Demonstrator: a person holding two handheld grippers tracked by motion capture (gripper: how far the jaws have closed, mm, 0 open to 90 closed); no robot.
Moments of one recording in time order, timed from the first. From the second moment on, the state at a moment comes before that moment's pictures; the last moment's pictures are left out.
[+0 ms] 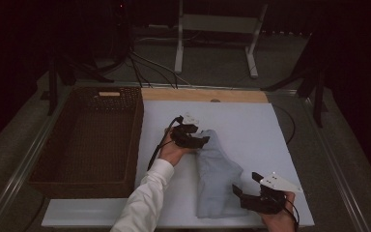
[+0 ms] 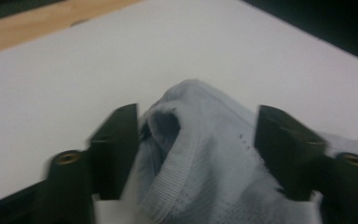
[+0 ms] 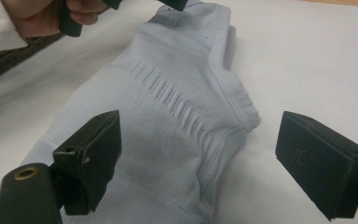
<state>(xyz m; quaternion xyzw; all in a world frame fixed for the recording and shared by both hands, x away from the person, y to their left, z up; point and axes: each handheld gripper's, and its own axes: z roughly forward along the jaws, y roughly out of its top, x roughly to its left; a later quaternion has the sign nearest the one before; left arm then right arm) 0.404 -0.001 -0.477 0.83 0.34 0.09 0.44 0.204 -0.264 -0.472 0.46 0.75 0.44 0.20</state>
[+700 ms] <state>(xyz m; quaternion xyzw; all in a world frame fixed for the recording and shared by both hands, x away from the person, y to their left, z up) 0.409 -0.001 -0.465 0.83 0.34 0.08 0.44 0.204 -0.265 -0.472 0.46 0.75 0.44 0.21</state>
